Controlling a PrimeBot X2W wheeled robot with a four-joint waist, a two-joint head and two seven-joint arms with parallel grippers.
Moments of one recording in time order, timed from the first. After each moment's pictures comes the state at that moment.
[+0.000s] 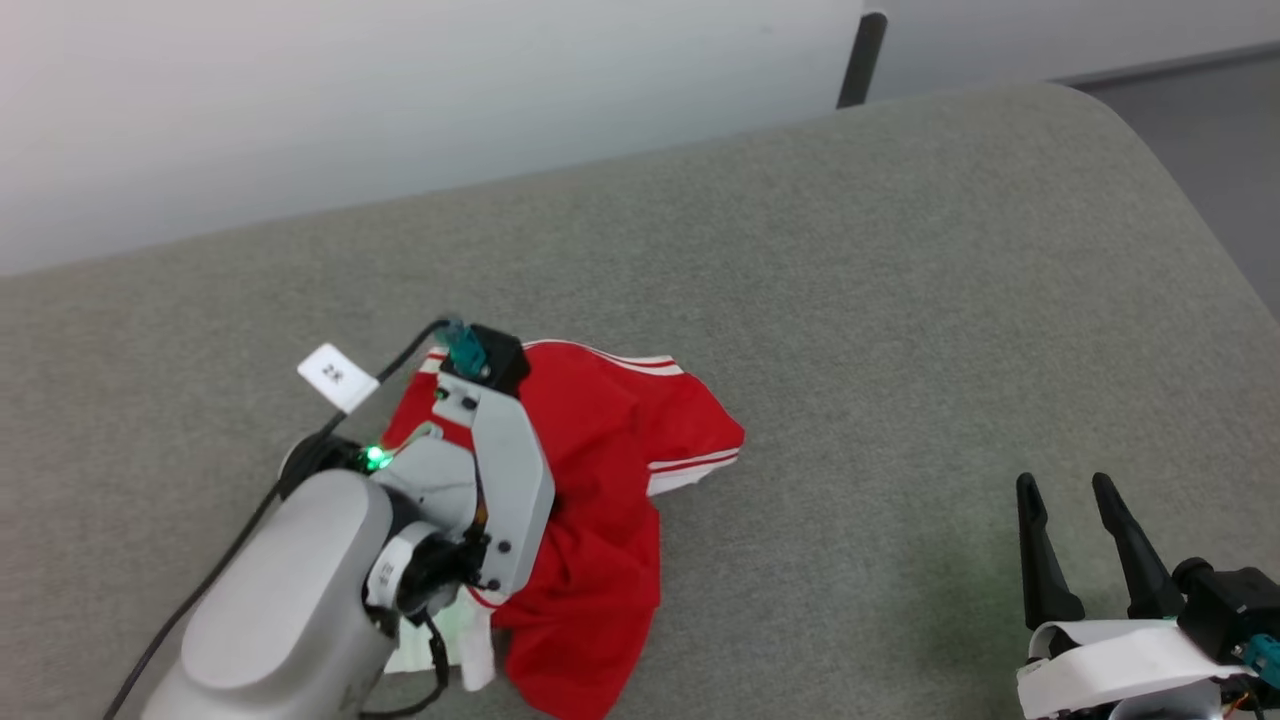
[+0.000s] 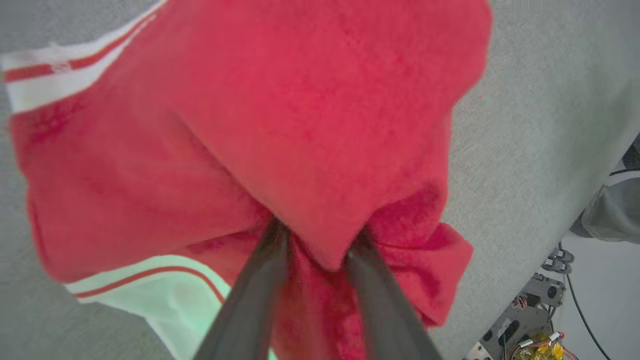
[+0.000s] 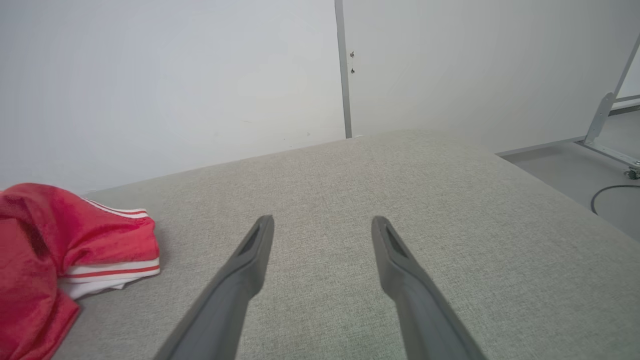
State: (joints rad) left arm -0.58 0.38 -0.53 0.20 -0.66 0.00 0.94; right arm -0.07 -0.08 0.00 0.20 0.27 0.13 -0.26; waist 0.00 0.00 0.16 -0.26
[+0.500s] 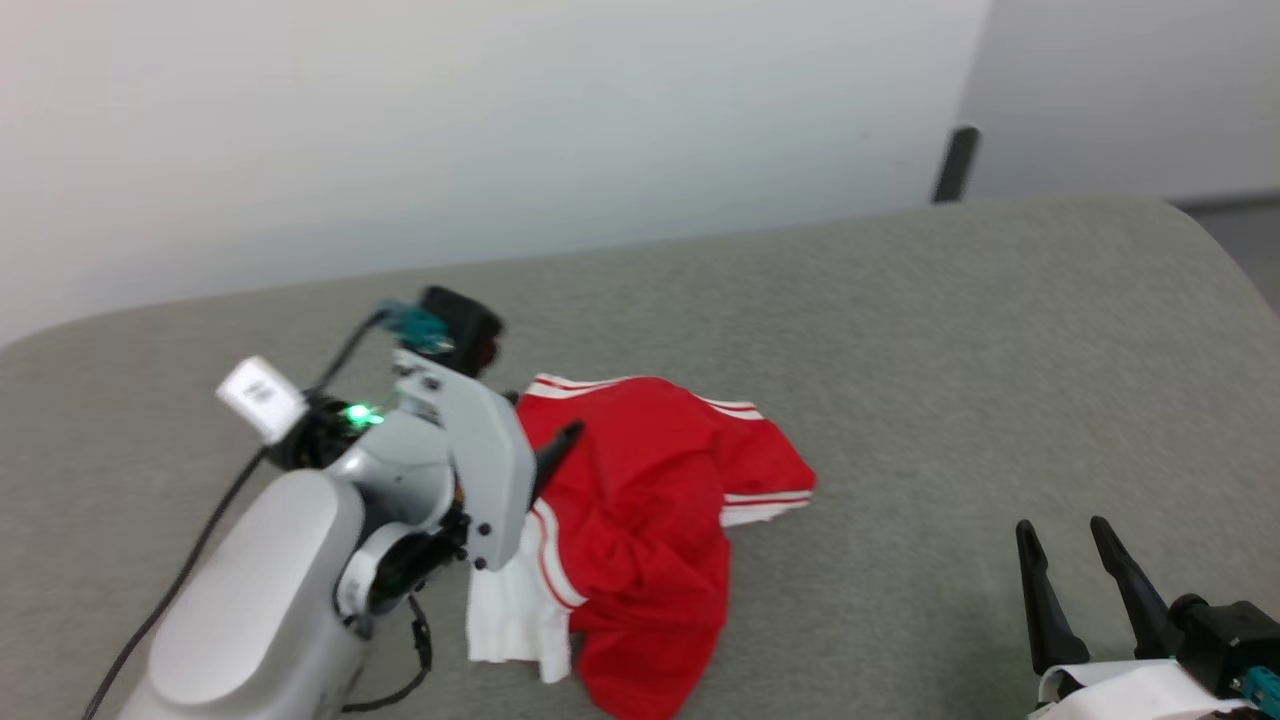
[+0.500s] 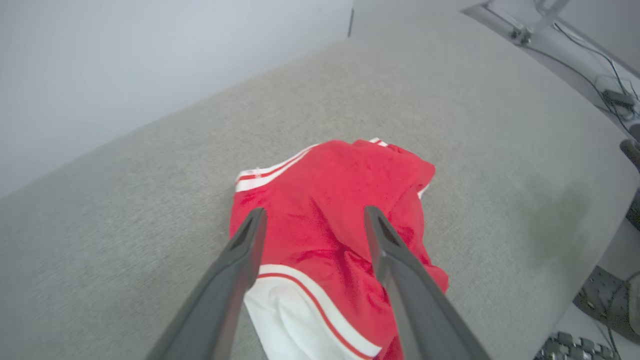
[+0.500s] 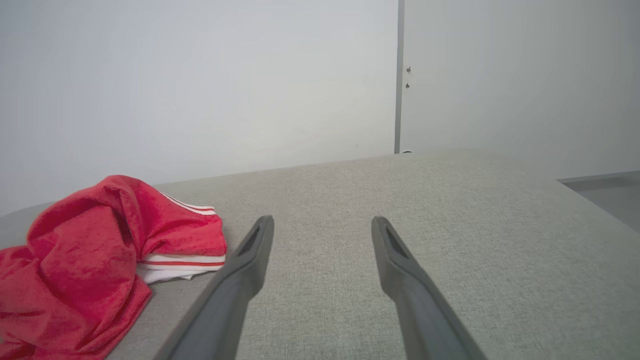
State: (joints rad) left arm -0.56 0.39 -0.49 0.13 -0.65 -0.06 0.71; right arm -0.02 -0.14 0.04 0.22 0.28 0.13 -0.26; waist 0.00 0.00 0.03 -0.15
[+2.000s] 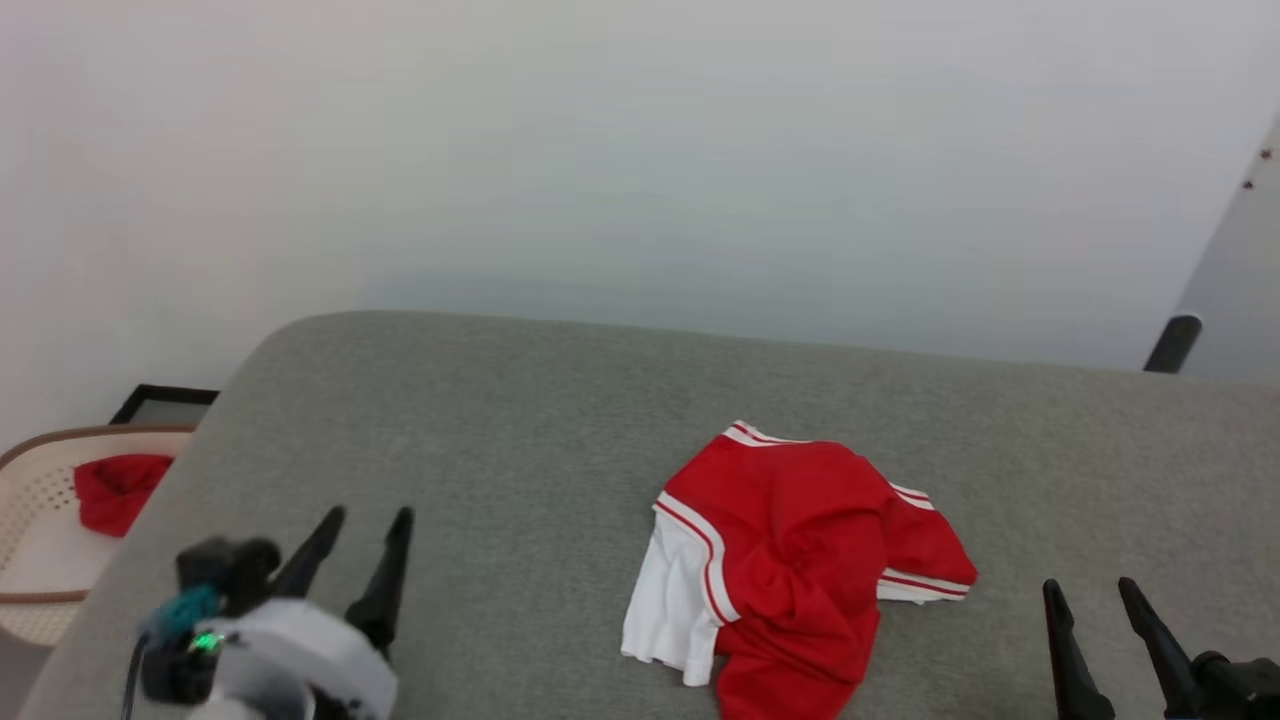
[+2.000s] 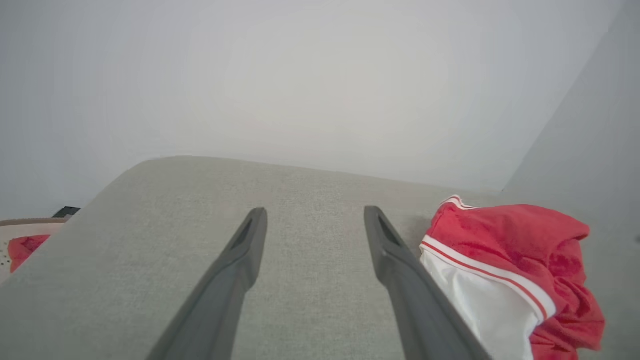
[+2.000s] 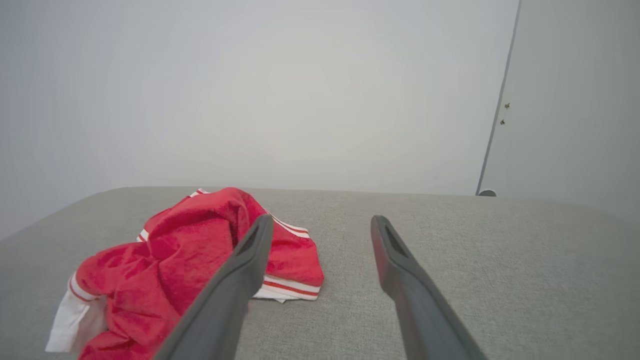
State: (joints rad) left arm -0.16 0.41 -0.27 0.33 -0.64 -0.07 -0.15; right arm 0.07 -0.15 0.00 0.21 0.25 0.13 -0.26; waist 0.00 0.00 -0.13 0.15
